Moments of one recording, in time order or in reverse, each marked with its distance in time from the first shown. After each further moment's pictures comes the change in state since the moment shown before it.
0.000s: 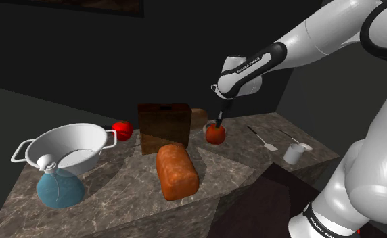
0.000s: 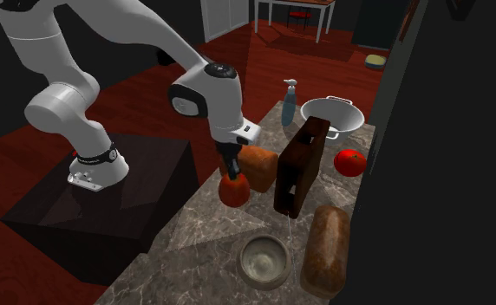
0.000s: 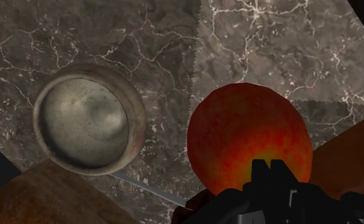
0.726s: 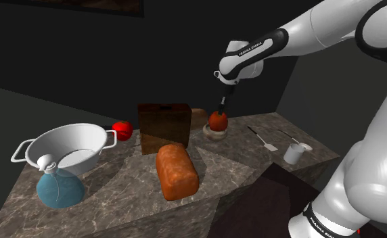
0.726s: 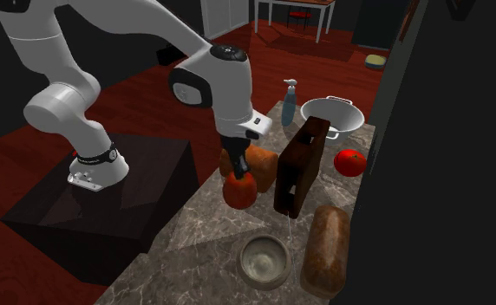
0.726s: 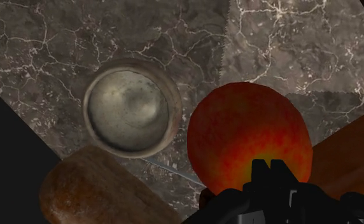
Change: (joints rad) arm -0.037 0.012 -0.032 0.170 0.002 -0.160 -0.060
